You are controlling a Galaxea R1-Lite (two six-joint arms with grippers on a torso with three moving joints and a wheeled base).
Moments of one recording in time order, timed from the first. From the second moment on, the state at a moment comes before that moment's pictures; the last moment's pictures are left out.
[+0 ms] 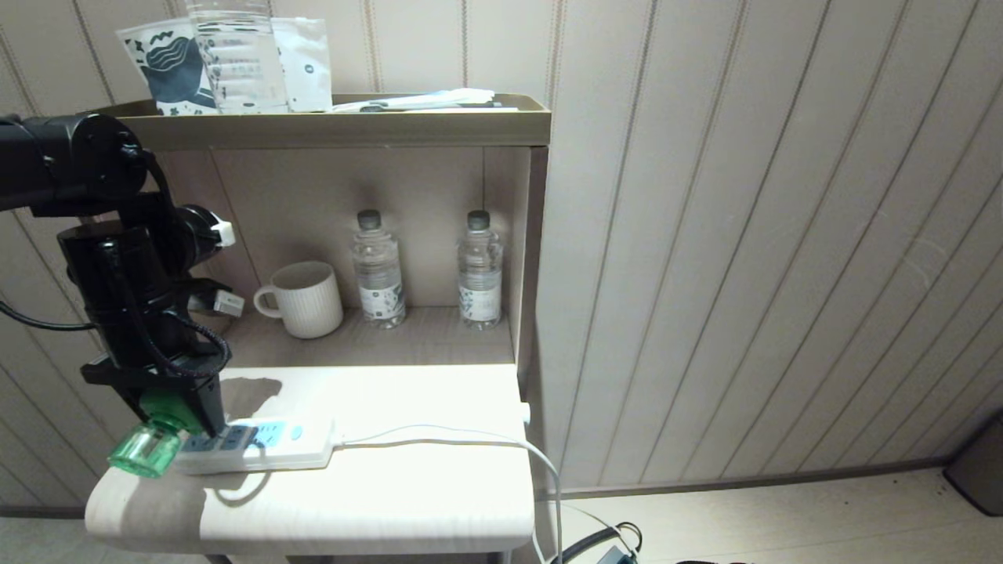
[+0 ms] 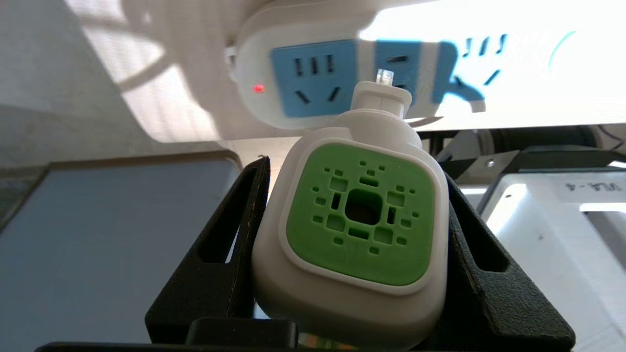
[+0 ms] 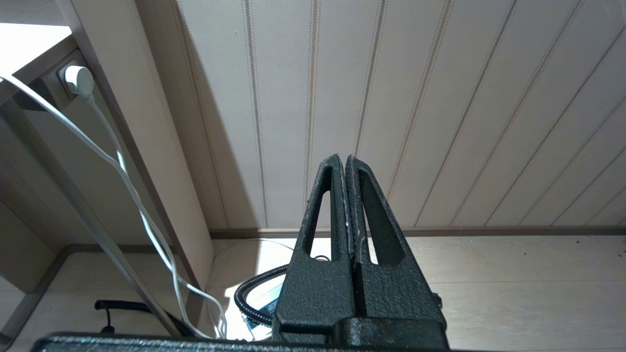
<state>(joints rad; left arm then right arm) -0.07 2.05 -1.95 1.52 0.02 0.03 0.00 0.01 -0.03 0.05 -0.01 -0.01</state>
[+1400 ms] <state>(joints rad) -0.09 2.08 -1.95 1.52 0.02 0.00 0.00 0.01 -0.03 0.05 -0.01 -0.01</state>
